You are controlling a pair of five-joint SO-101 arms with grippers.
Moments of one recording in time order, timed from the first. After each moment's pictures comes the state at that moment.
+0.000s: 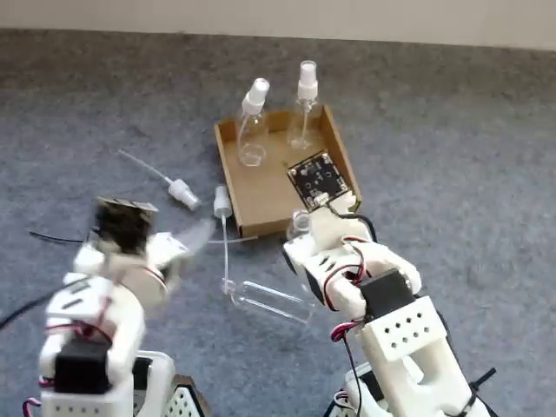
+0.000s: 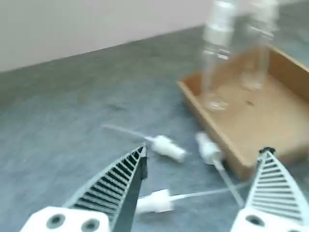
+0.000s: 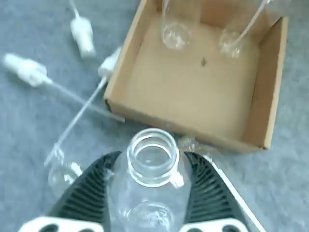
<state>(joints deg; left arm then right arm) -3.4 -86.4 60.9 62.9 -4.9 -28.6 -55.5 50.7 59.4 10.2</state>
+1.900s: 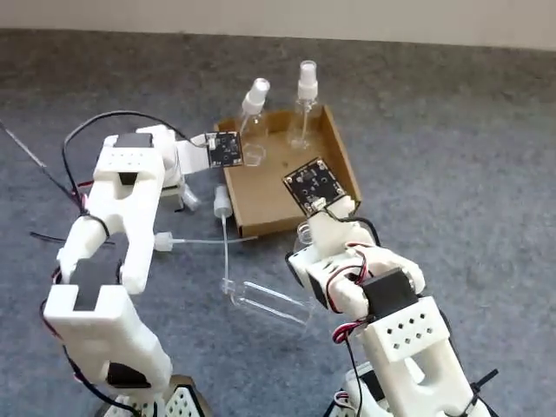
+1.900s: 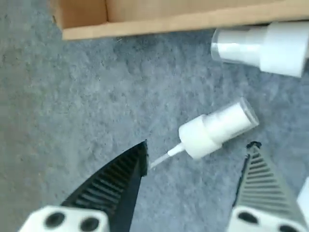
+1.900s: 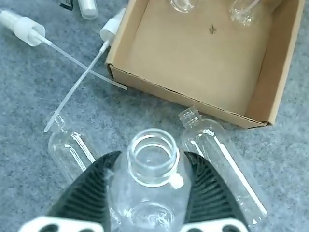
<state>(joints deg) -6.9 13.6 10.3 49.8 -76.1 -28.3 -55.5 49.5 65.6 12.0</state>
